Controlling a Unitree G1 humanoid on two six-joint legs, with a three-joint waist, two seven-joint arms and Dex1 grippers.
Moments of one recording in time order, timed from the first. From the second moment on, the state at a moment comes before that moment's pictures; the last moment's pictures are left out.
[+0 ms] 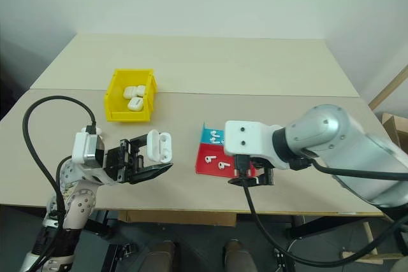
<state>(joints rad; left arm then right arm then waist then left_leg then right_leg) -0.20 0.47 0.03 -0.12 -0.70 -0.07 -1.29 -0.92 -1.08 0.46 -0.72 0.47 1.11 1.04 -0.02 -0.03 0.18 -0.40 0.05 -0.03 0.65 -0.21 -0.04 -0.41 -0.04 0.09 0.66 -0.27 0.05</state>
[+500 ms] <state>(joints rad) -0.16 0.44 0.05 -0.14 -0.70 -0.10 -1.36 -1.09 -0.96 0.82 -0.50 0.23 1.13 1.07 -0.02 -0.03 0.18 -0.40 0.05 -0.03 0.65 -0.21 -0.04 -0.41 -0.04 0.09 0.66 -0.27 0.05</state>
